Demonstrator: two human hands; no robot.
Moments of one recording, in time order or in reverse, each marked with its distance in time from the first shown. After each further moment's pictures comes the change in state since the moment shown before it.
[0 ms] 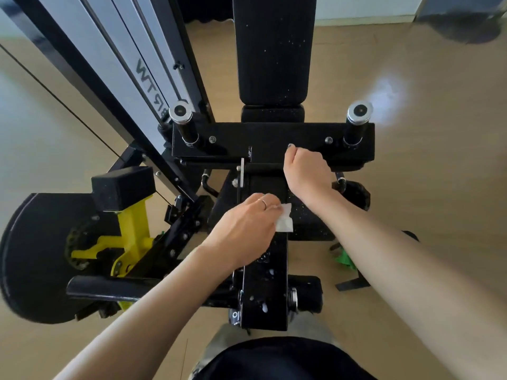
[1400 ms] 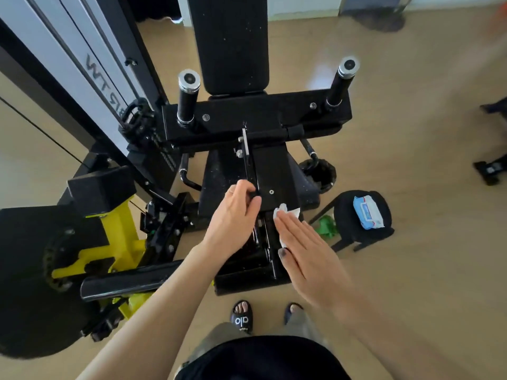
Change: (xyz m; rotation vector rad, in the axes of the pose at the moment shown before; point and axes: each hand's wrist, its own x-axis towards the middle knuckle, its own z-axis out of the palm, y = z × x) left_hand -0.069 -0.036 0.016 -0.531 0.054 -0.316; right_hand -0.261 0.023 0.023 -0.109 -0.250 -0.345
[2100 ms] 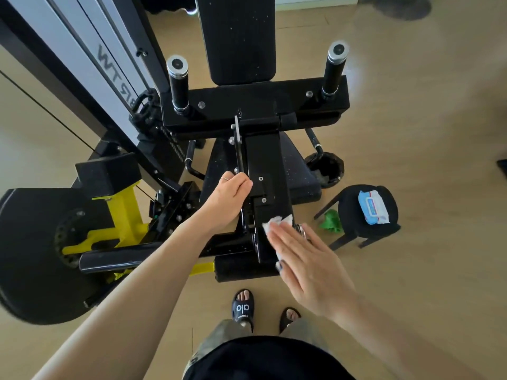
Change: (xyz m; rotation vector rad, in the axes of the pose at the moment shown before) left_hand 0.008 0.009 0.005 -0.109 -0.152 -0.157; right_hand -0.041 0.028 0.004 -0.239 -0.034 -0.194
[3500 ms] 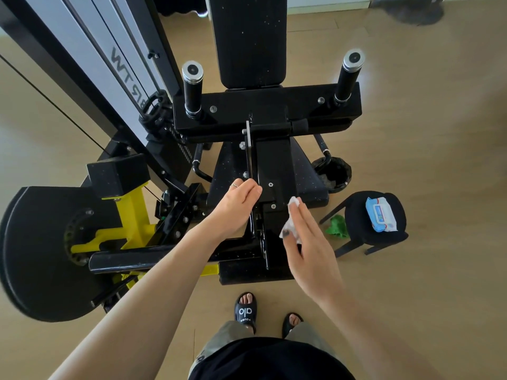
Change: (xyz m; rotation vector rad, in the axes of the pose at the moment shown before) left_hand 0.000 -0.005 0.002 -0.038 0.001 0.001; right_hand 0.046 -0.012 0.002 0.594 0.250 0.403
